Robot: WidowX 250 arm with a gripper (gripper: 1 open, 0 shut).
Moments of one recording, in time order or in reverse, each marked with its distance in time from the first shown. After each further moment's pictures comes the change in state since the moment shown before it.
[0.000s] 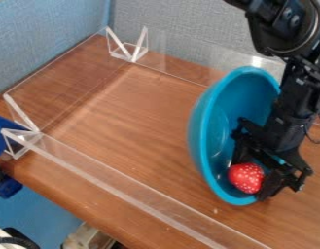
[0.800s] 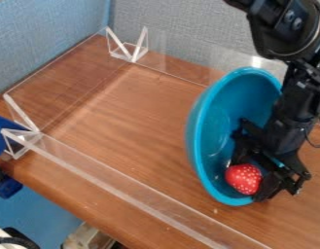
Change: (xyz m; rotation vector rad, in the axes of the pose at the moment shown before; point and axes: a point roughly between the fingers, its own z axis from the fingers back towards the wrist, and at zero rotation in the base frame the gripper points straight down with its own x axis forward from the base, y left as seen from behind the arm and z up) arm -0.003 -0.004 0.000 0.017 0.002 -0.025
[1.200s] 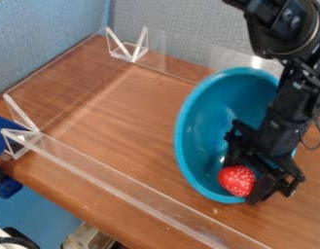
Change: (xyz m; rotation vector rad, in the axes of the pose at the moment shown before) arm -0.006 0.003 0.008 0.015 -0.007 -0.001
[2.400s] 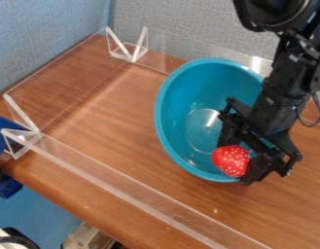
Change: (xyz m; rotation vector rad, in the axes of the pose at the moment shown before) arm -0.011 0.008 0.022 0.020 -0.034 0.013
